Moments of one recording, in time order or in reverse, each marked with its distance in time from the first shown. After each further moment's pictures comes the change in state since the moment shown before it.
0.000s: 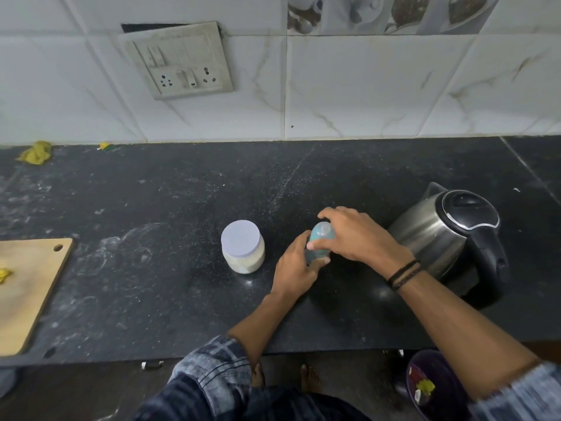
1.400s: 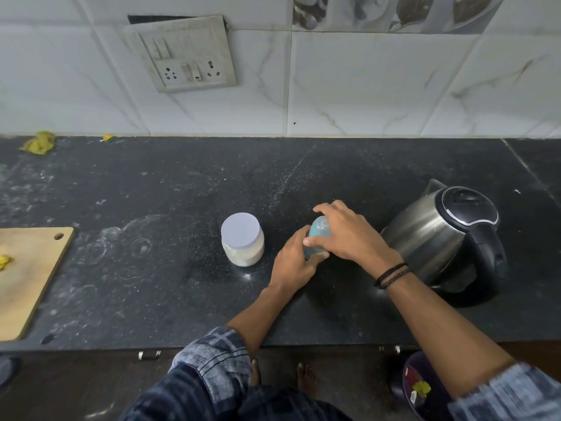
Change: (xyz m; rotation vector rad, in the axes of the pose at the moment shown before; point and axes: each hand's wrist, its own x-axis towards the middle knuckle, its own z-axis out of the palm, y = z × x) left_hand -0.001 -0.002 0.002 0.009 0.006 0.025; right_hand -0.004 -0.007 0.014 0.100 0.045 0.031
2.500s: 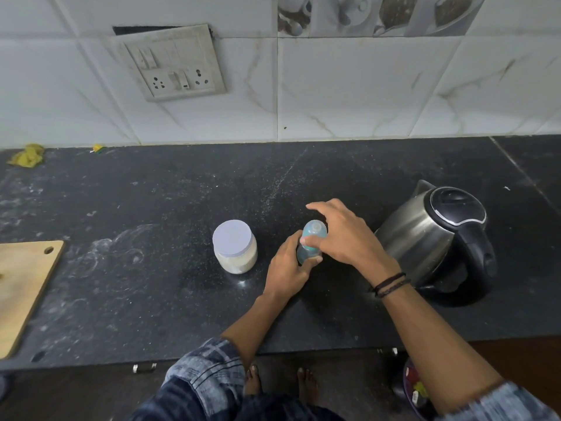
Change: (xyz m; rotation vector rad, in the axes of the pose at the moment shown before) left_hand 0.001 -0.010 0.008 -0.030 0.044 0.024; right_hand -0.011 0.004 -0.007 0.134 0.132 -0.005
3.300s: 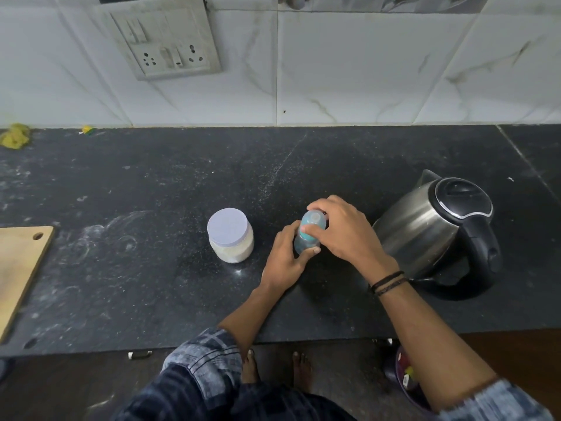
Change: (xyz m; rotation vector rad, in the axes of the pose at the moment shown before) left_hand 0.003 -0.020 0.010 -0.106 0.006 0.094; right_hand -0.001 0.008 0.011 0.037 0.083 -0.039
